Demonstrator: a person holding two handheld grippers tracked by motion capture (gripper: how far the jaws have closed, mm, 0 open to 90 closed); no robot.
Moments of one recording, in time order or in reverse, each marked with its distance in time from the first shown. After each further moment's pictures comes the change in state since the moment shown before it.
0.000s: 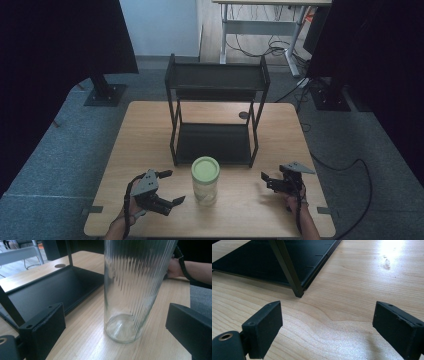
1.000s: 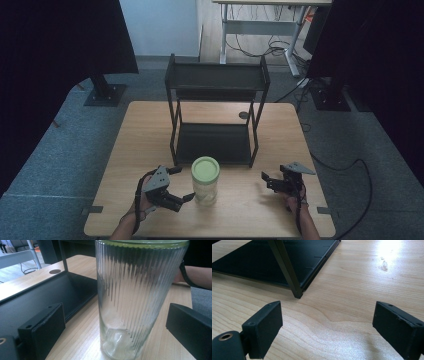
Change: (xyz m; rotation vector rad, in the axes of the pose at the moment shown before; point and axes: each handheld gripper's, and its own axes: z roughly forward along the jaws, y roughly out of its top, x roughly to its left) left arm -0.003 0.013 0.029 -0.007 -0.018 0.010; right arm 0.001 0.000 -0.001 -0.011 -0.013 -0.005
